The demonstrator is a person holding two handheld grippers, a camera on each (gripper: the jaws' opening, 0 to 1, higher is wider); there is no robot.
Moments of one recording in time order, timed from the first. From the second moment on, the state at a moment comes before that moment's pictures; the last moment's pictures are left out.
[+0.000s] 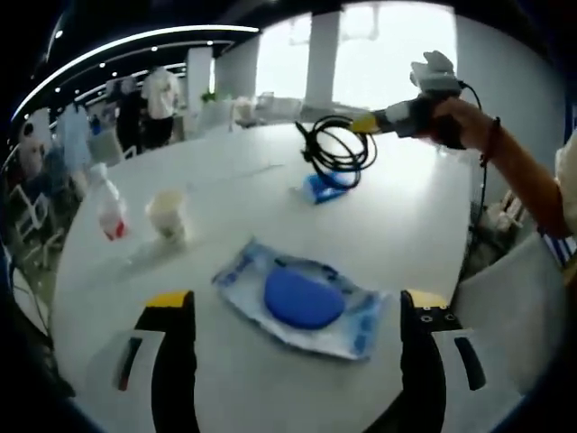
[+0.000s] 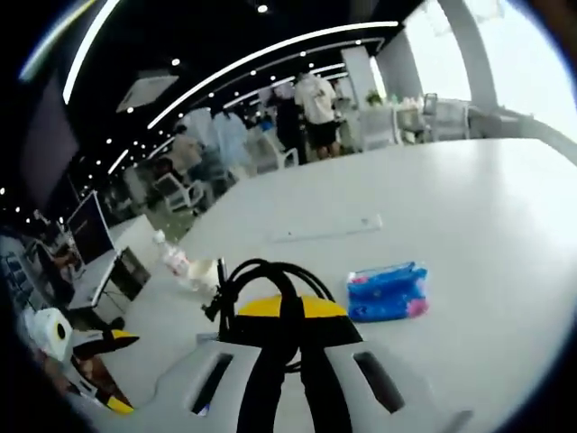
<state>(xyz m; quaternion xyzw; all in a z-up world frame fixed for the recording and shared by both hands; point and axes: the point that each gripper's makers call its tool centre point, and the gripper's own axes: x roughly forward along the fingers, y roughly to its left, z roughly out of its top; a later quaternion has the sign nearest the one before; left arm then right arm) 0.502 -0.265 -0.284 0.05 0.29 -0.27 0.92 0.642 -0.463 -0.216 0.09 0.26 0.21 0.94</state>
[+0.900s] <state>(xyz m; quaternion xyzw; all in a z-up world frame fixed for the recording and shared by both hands) 0.501 -0.263 -0.285 0.05 0.29 -0.27 0.92 0.606 -0.489 -0.261 0.05 0.33 0.20 0.92</state>
